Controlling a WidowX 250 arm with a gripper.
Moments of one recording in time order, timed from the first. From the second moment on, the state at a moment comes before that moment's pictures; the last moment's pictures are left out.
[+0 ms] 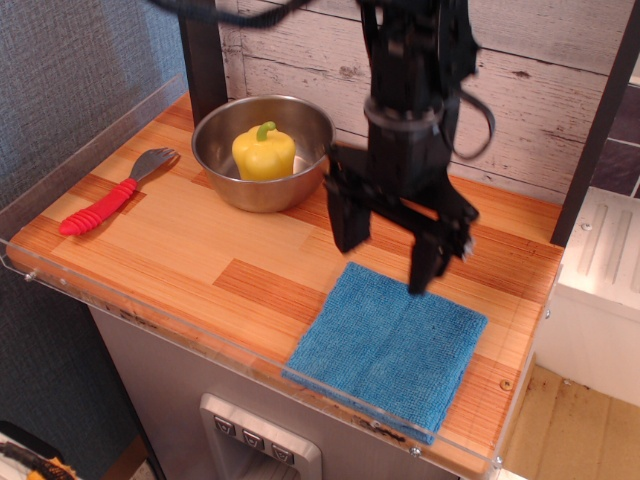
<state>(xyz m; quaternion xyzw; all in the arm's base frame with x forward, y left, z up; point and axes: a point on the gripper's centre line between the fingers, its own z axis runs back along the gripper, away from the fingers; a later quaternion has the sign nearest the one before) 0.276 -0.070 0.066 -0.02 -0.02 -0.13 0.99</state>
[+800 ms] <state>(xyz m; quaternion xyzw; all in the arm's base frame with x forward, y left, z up) 0.246 -0.098 0.020 0.00 -0.03 -0.16 0.99</state>
